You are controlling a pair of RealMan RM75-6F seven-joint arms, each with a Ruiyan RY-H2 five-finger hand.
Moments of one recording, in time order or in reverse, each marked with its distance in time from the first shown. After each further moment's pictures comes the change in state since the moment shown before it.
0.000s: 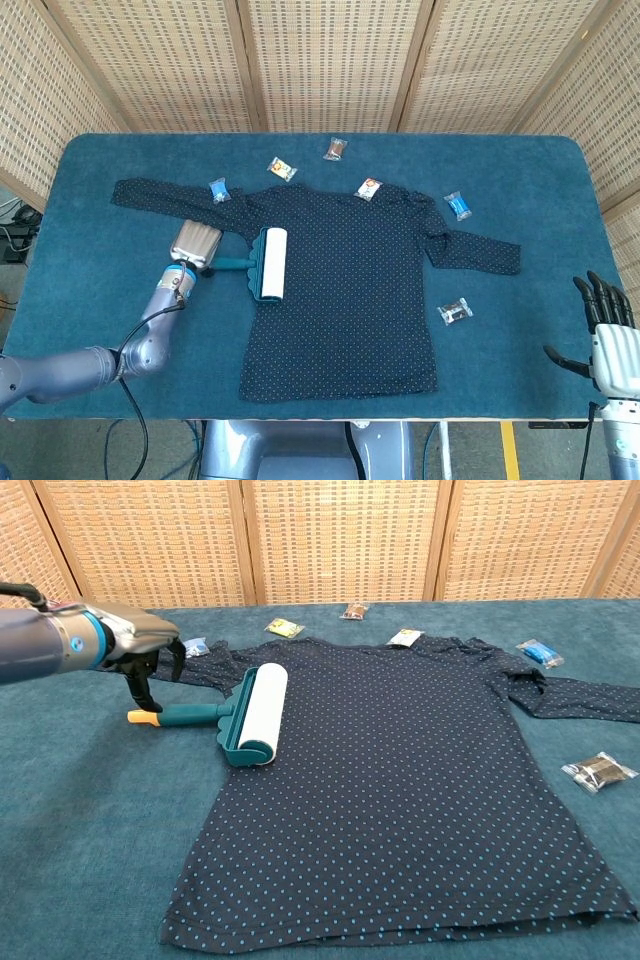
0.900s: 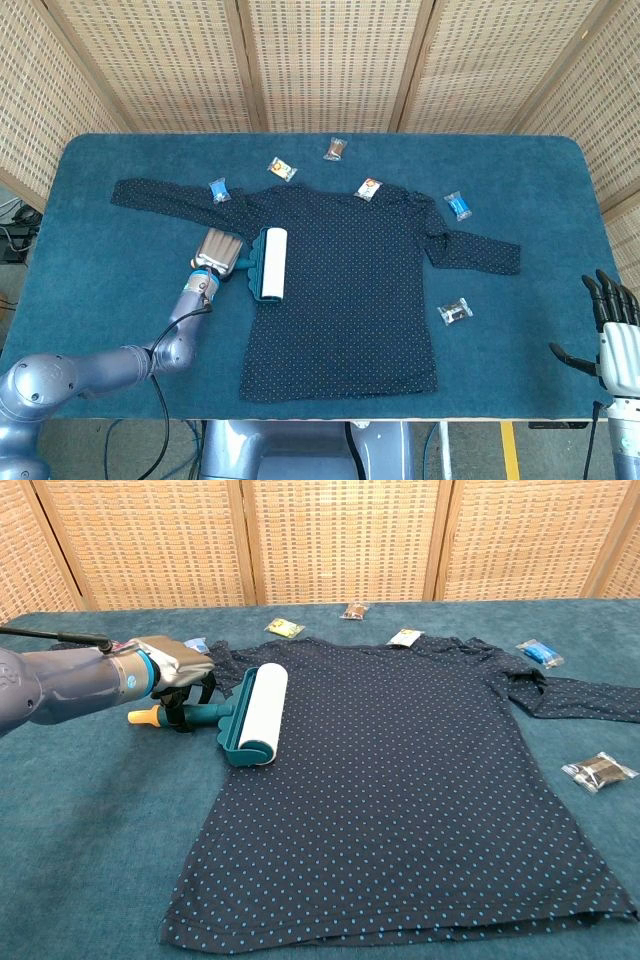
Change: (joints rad) left arm -0.062 -0.180 0.042 0.217 -0.024 -0.071 0.003; right arm -0.002 0.000 0.014 0.021 0.020 -0.003 0.029
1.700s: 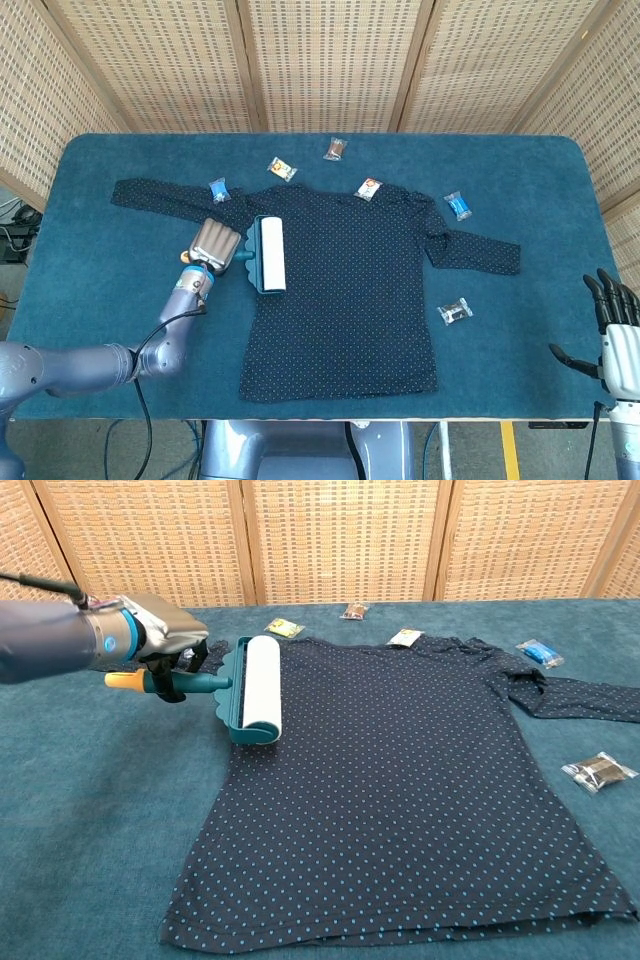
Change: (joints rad) left arm -0.056 0.189 0.006 -0.300 -0.078 0.129 0.171; right arm -0.010 0.022 -0.005 -0.030 -0.032 0.030 0.028
